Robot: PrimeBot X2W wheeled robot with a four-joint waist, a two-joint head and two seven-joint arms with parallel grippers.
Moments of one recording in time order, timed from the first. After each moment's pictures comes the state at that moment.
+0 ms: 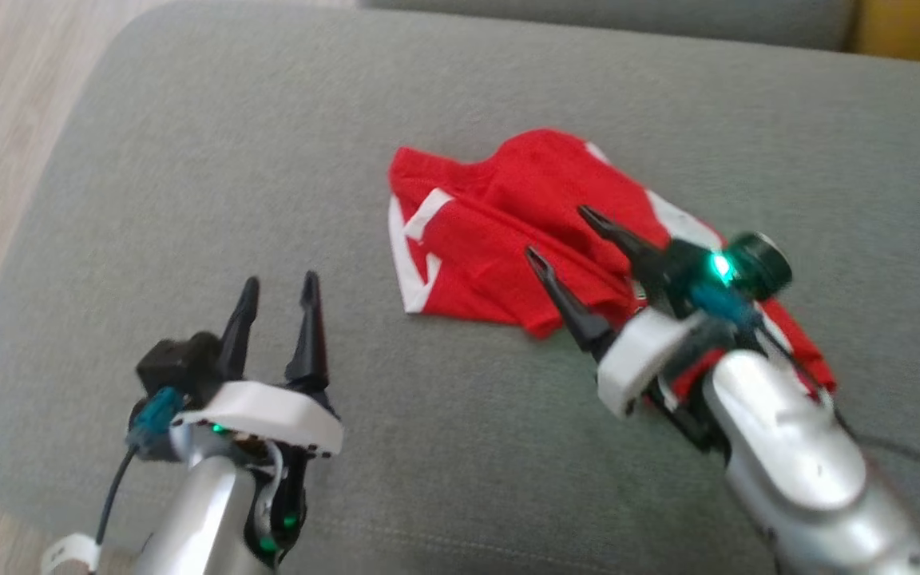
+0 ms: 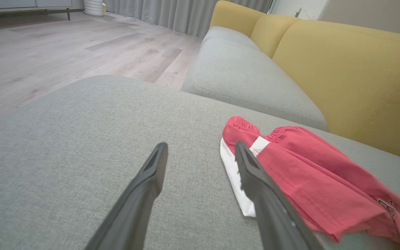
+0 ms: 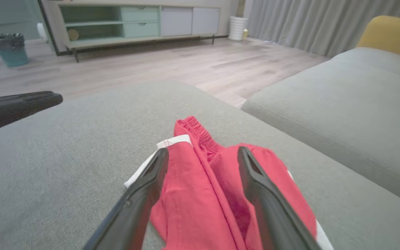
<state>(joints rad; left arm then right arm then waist) -0.20 0.09 -0.33 0.27 -0.43 0.12 -0.25 -0.45 -0.20 0.55 0.28 0.16 0.13 0.06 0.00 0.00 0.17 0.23</state>
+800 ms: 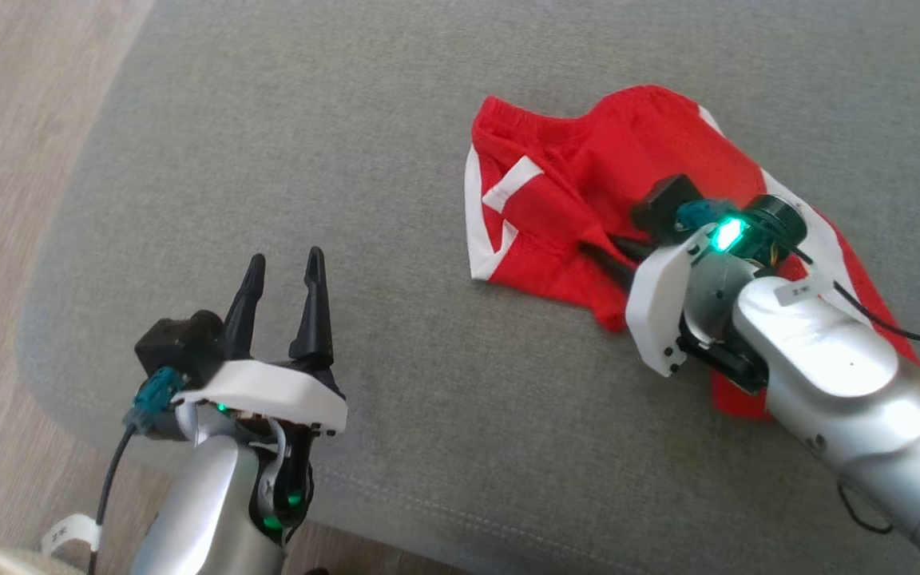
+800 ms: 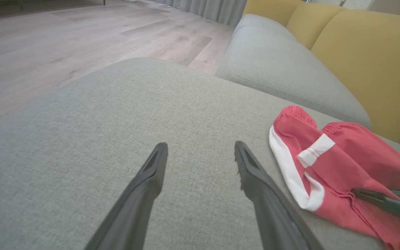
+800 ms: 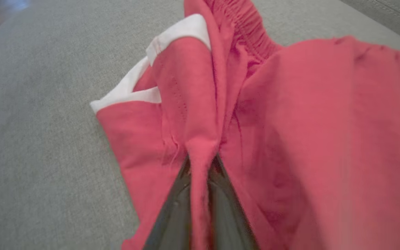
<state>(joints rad) -0.24 0.04 -0.29 0.30 -0.42 0.07 -0.25 -0.79 -0.37 0.99 0.60 0.59 0.13 0.23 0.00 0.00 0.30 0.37</state>
